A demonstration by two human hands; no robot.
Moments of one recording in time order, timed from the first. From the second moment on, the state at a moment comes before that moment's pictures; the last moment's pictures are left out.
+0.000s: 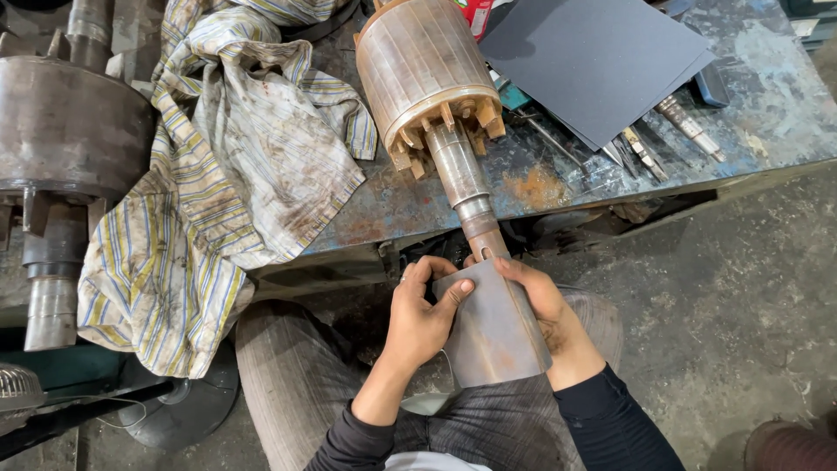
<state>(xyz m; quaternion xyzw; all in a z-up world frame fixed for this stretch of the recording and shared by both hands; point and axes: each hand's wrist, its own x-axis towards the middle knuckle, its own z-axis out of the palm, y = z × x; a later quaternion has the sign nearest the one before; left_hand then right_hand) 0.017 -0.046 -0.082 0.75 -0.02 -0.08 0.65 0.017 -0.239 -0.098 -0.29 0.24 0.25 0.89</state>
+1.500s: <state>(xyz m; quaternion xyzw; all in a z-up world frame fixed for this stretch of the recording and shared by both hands) -0.012 -0.074 -0.036 0.75 0.04 -0.14 0.64 0.024 -0.230 -0.061 -0.66 0.21 0.11 0.71</state>
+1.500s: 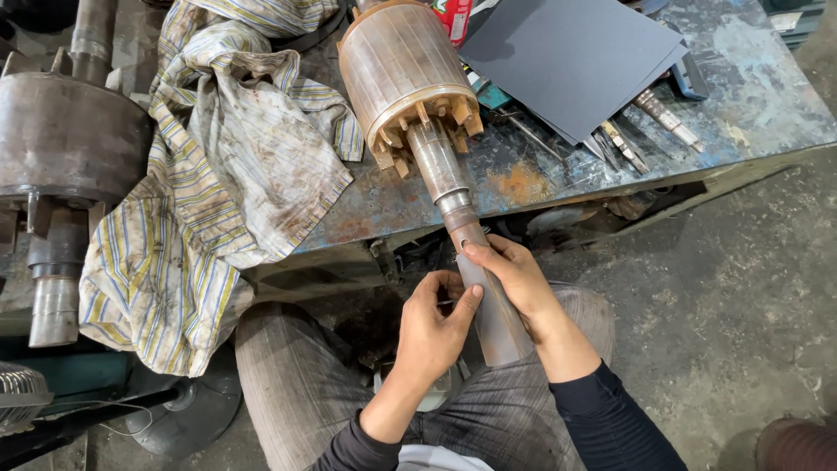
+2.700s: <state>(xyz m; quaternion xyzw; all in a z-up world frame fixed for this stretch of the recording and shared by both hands) 0.009 -0.126 -0.100 0.39 0.15 -0.22 0.88 -0.005 -0.267 -0.072 -0.64 0.11 -0.11 0.75</state>
